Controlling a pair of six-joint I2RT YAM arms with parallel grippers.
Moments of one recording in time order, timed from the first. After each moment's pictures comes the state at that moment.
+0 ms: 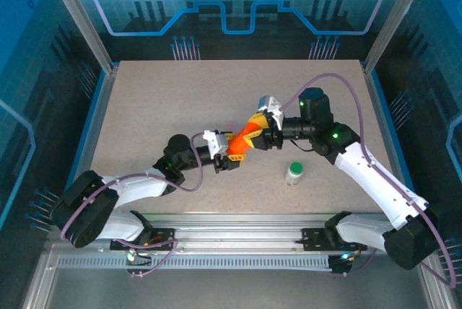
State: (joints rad) left arm -0.62 1.34 0.45 0.89 0.61 0.06; right arm 0.49 1.16 1.06 -0.36 -0.79 -0.23
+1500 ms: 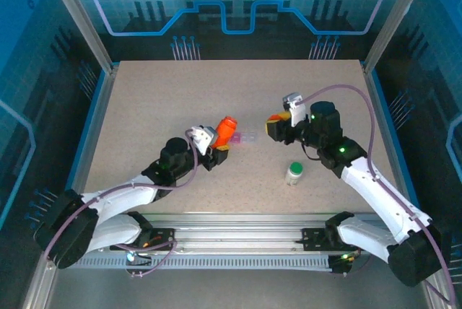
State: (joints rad) left arm -0.62 1.14 0.41 0.46 0.13 -0.05; right arm 0.42 1.03 0.84 -0.24 -0.30 0.09
